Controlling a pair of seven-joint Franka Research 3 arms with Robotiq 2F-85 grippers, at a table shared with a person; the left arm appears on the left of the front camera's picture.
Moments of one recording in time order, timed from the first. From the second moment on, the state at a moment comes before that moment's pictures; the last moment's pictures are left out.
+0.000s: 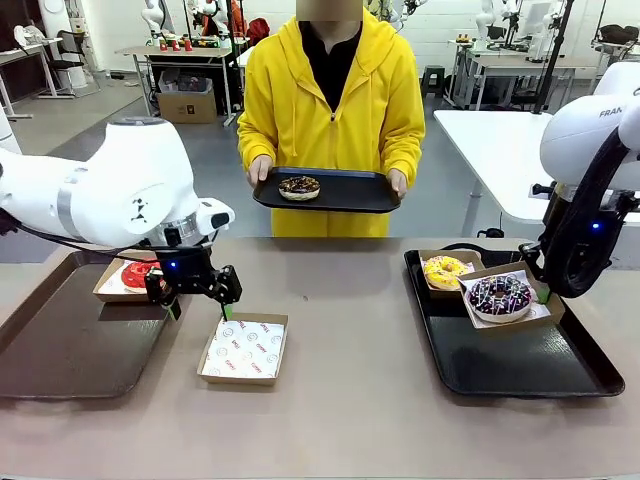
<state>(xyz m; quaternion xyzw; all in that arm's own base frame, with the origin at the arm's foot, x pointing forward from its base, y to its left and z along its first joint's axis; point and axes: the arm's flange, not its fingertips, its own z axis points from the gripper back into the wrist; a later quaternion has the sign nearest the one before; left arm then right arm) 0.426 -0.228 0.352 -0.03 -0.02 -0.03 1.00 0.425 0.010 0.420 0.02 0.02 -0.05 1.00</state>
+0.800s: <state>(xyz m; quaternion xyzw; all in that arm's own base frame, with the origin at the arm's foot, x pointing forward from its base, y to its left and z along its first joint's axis) 0.422 -0.236 0.344 -0.02 -0.01 -0.02 1.00 0.438 -0.020 0.368 0.02 0.04 -0.06 1.00</state>
